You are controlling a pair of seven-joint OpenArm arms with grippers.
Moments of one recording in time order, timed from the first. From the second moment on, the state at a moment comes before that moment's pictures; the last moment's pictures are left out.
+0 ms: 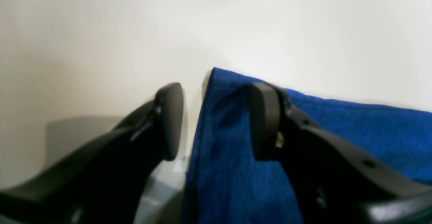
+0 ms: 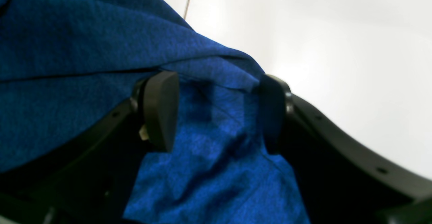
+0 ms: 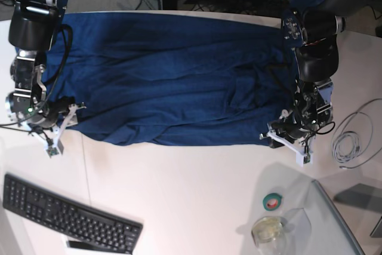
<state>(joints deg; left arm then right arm) -23.7 -10.8 -19.7 33.0 -1.7 -17.8 18.2 11.5 7.9 17.8 62.3 -12.1 30.0 -38.8</state>
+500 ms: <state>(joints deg) -23.8 -10.9 -19.7 32.2 -2.5 -18.0 18.1 16.2 8.0 17.7 63.0 -12.3 34.0 -38.7</state>
